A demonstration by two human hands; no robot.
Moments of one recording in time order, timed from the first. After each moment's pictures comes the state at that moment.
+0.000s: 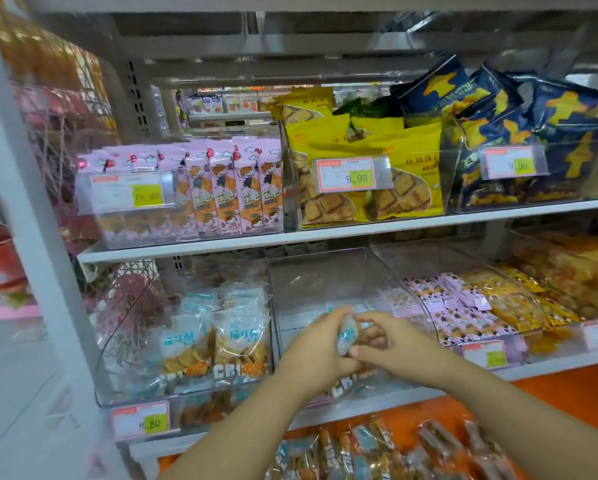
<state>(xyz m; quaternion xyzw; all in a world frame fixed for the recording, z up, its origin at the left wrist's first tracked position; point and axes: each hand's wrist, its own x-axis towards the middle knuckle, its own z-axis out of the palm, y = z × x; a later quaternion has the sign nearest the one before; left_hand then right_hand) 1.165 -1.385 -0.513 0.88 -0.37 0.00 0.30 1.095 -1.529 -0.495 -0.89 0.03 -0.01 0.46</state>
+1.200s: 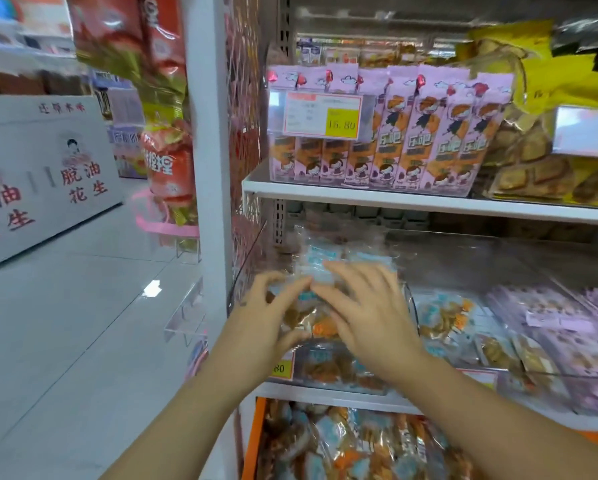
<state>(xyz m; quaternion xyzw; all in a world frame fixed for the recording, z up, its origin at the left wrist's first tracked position) 1.194 -1.154 -0.539 0.91 -0.25 0.17 0.27 1.193 -1.344 -0.532 -0.88 -0.24 -0.40 0.03</state>
